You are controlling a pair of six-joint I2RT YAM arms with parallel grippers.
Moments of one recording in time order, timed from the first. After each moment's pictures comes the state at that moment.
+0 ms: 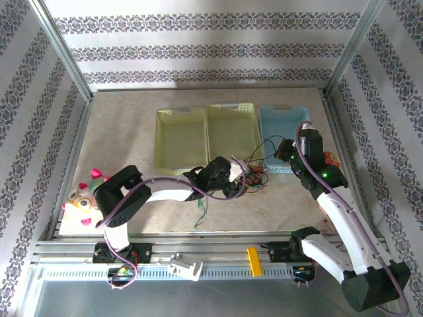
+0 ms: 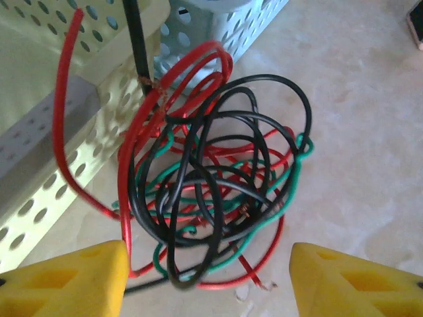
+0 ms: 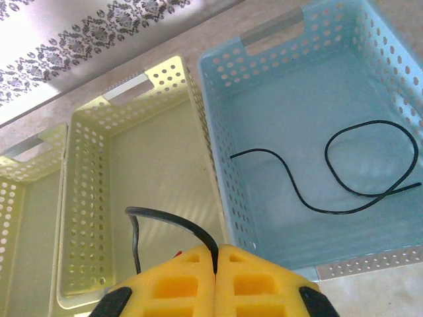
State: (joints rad) left arm -0.93 1.85 0.99 0.24 0.10 -0.08; right arm 0.24 0.91 0.89 -0.59 0.09 0.58
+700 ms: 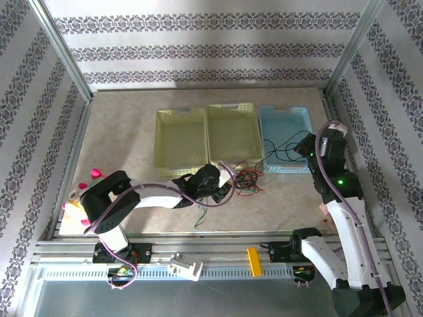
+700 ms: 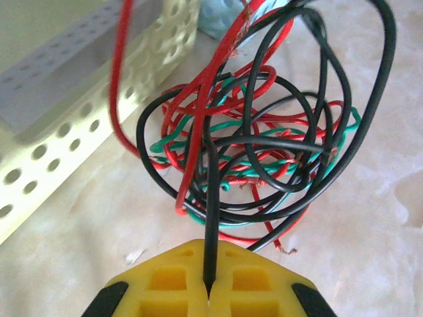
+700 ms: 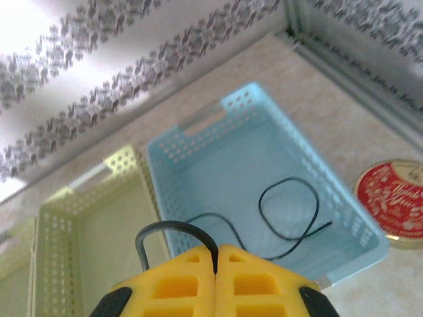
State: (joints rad) left arm -0.93 1.69 0.78 0.26 0.00 -0.11; right arm 0.06 0.82 0.97 -0.63 0.20 0.58
